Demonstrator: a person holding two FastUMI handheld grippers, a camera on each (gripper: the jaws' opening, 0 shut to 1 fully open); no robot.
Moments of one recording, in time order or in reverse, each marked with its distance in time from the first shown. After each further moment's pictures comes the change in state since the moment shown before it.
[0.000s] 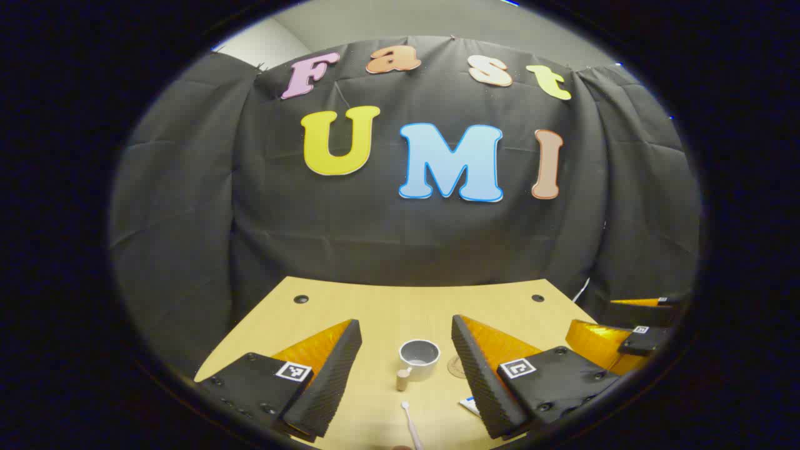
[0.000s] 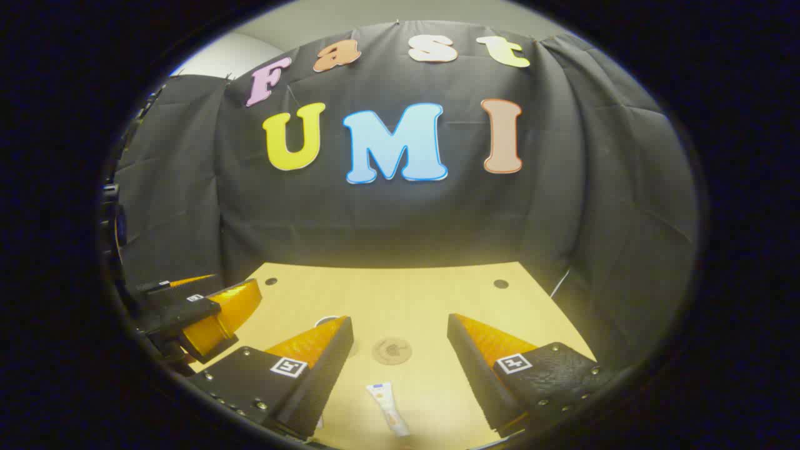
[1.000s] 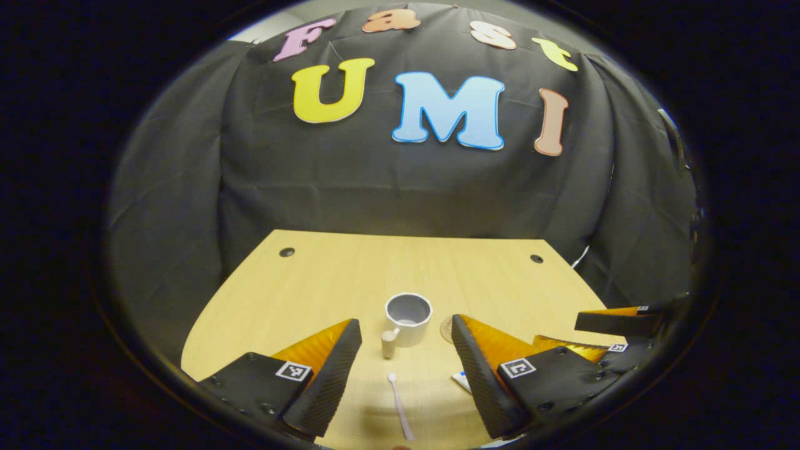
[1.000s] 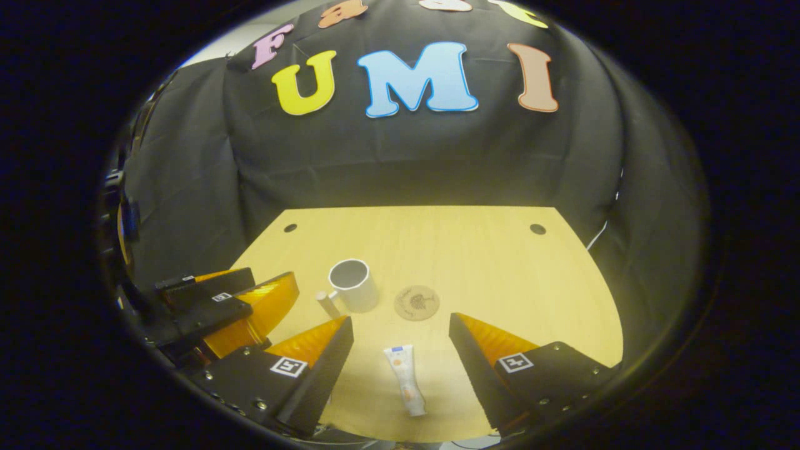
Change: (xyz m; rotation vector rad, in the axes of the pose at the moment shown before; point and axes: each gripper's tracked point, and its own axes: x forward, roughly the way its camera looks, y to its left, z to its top) left arm 0.029 -0.014 -0.093 -0.006 0.251 -0.014; right arm 0.030 0.019 -0.079 0.010 0.294 0.116
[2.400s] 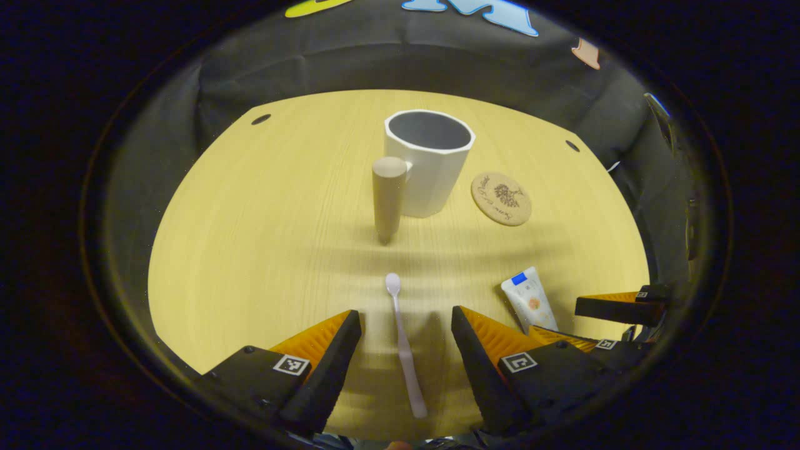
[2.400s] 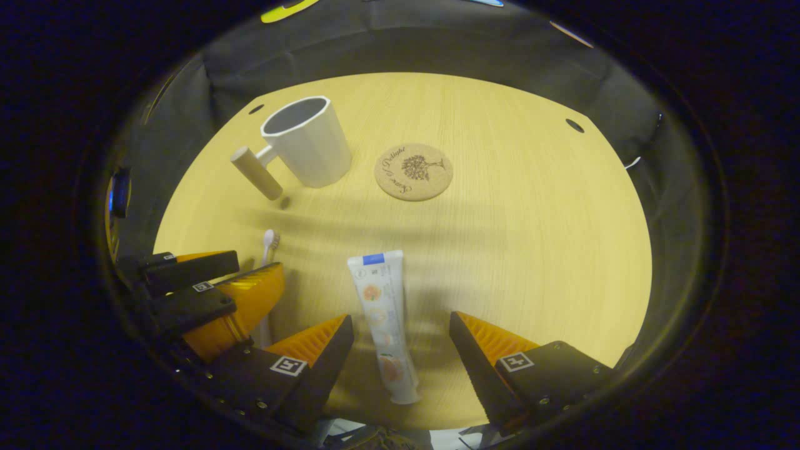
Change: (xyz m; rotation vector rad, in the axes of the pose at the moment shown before) left arm 0.073 0.022 -0.211 -0.053 0.590 0.030; right arm 0.092 -0.022 -0.159 -0.051 0.550 -0.045
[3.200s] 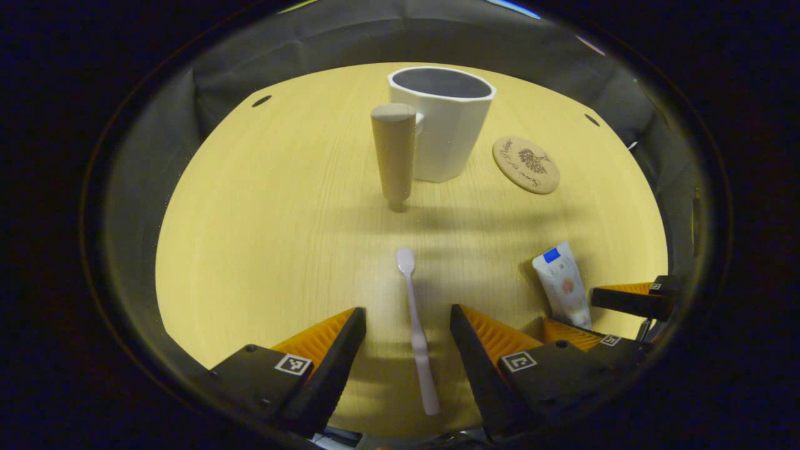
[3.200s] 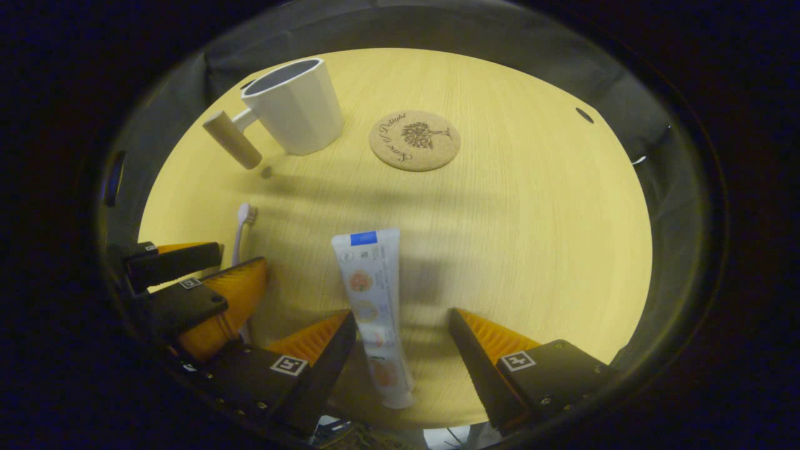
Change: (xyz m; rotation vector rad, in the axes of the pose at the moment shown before) left arm 0.016 0.009 -0.021 0.014 0.109 0.084; right arm 0.018 -0.002 -0.015 -0.037 0.102 -0.042
